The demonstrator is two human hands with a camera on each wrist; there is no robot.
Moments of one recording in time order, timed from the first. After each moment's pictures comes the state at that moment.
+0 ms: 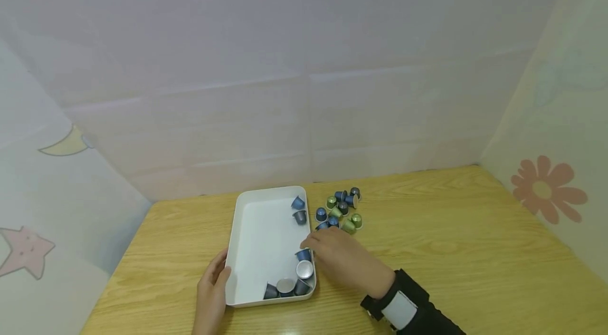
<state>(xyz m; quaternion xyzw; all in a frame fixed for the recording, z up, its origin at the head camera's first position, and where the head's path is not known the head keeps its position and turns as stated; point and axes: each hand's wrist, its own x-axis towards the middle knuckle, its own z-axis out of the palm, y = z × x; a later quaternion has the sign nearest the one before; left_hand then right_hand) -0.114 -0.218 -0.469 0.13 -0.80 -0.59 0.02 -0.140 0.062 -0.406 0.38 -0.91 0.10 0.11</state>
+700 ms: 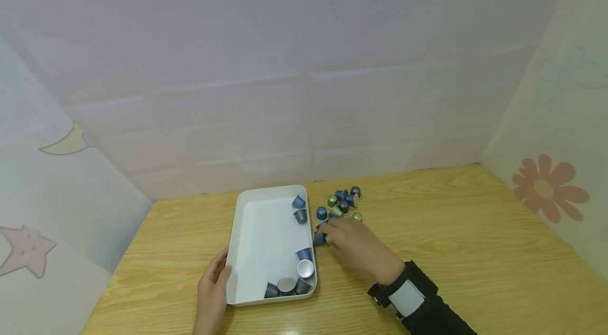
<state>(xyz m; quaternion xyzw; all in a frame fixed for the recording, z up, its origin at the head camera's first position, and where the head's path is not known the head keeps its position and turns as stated) -0.114 -0.218 -0.469 0.14 -0.80 -0.59 0.02 -0.149 0.086 -0.405 0.30 -0.94 0.13 0.08</state>
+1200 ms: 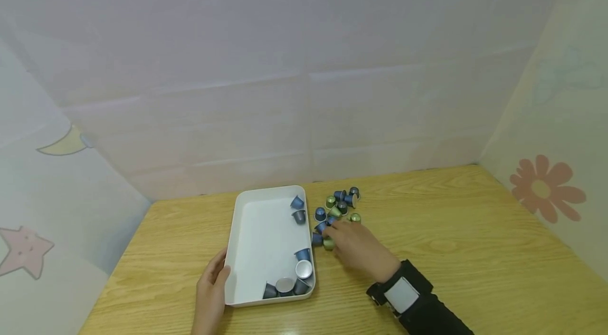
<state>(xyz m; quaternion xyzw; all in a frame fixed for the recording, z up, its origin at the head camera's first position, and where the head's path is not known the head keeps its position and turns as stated) -0.115 -0.218 -0.468 0.14 -0.80 -0.58 0.02 -0.153 0.090 -0.417 0.29 -0.95 0.10 0.07</state>
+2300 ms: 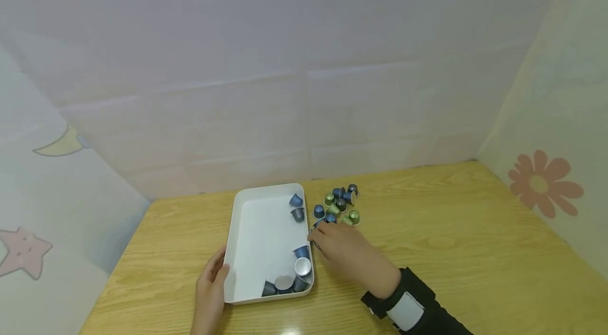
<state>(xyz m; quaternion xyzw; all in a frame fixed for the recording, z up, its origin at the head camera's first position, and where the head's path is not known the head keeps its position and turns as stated) -0.115 -0.217 -0.468 0.14 -0.81 -0.57 0.03 -0.132 0.068 -0.387 0.33 -0.94 0.09 0.09</state>
